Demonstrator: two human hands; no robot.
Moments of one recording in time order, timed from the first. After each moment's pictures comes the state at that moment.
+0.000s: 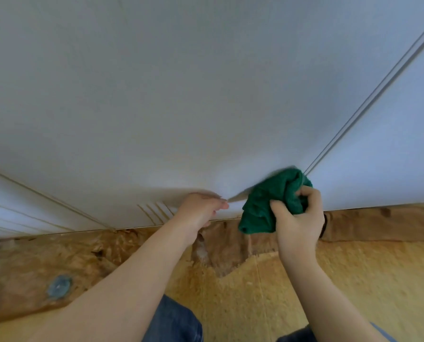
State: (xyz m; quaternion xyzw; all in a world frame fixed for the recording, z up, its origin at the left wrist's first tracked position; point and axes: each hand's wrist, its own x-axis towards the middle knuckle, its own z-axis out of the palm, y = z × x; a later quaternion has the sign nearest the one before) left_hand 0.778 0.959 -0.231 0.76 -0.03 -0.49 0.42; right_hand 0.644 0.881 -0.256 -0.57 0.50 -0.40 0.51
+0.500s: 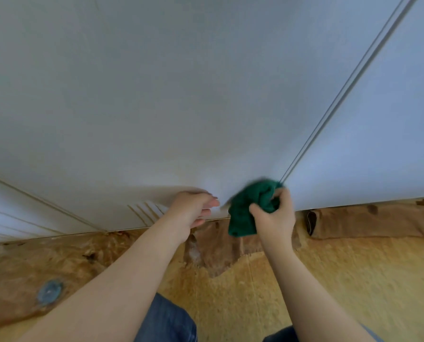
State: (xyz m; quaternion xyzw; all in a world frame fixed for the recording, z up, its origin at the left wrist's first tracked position) left_hand 0.773 0.956 -0.230 0.75 0.01 -0.49 0.44; right_hand 0.645 0.875 -0.260 -0.62 0.52 -0.29 0.51
